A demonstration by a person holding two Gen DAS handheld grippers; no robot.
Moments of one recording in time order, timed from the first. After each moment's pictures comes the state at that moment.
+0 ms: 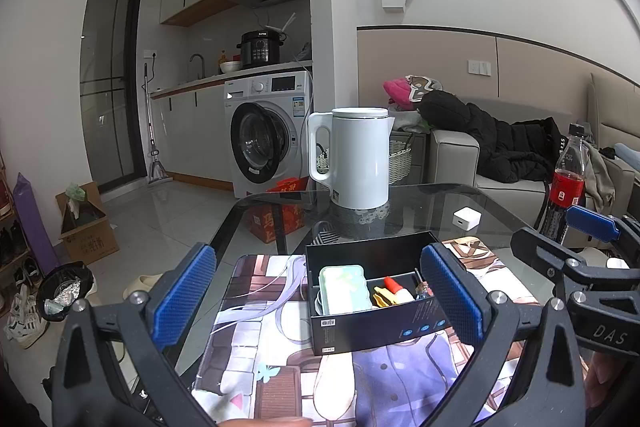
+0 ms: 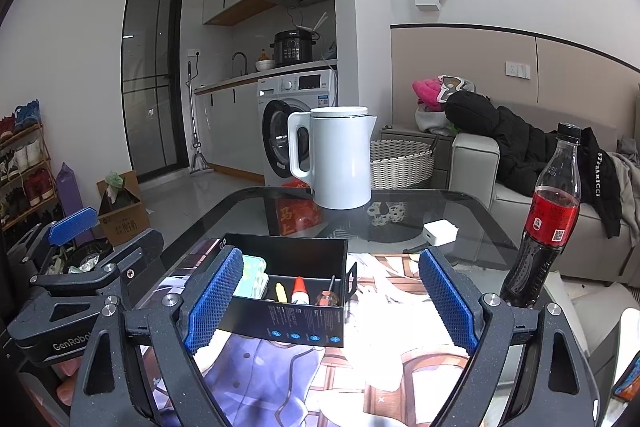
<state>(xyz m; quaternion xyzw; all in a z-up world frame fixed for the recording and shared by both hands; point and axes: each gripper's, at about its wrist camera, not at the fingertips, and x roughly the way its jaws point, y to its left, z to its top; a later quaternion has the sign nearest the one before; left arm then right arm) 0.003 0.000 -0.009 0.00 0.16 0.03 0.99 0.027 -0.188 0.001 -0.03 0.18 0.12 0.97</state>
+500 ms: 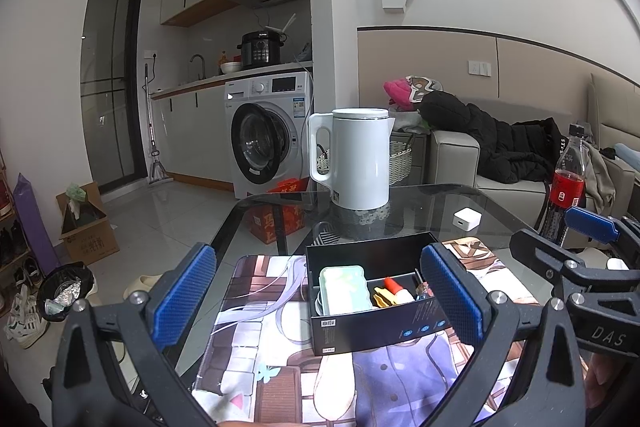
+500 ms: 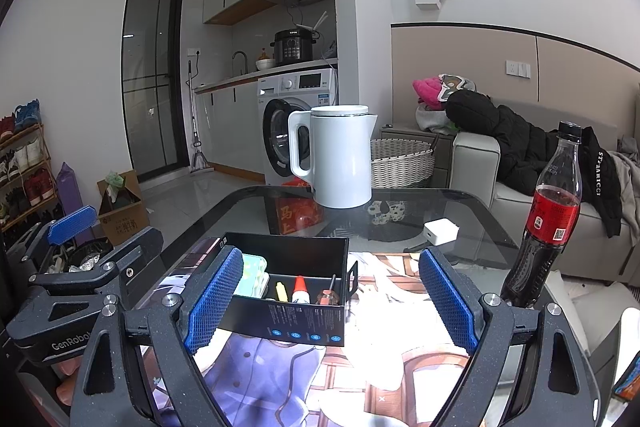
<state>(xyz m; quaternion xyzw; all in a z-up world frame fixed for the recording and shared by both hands) 0.004 -0.001 -0.009 0.00 0.16 0.03 0.99 0.026 -0.187 0.001 -0.03 0.18 0.12 0.97</state>
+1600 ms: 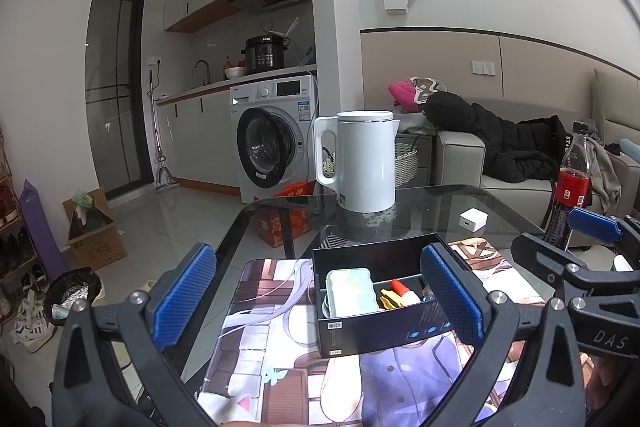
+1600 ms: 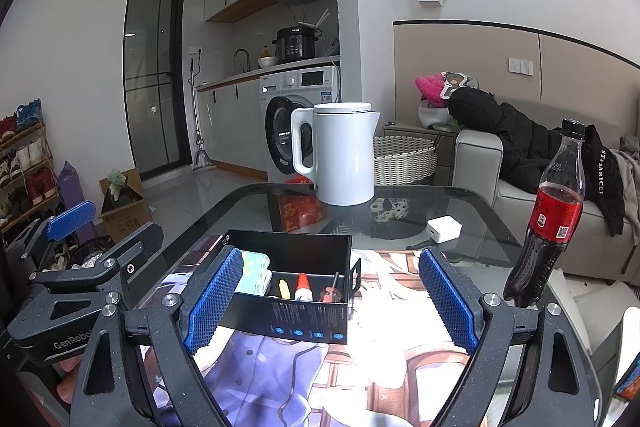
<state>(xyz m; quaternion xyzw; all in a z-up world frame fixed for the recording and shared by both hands) 0.002 -0.010 -0.010 0.01 0.15 0.05 0.99 0.025 -0.185 -0.004 -0.03 0.19 0.13 0.97</state>
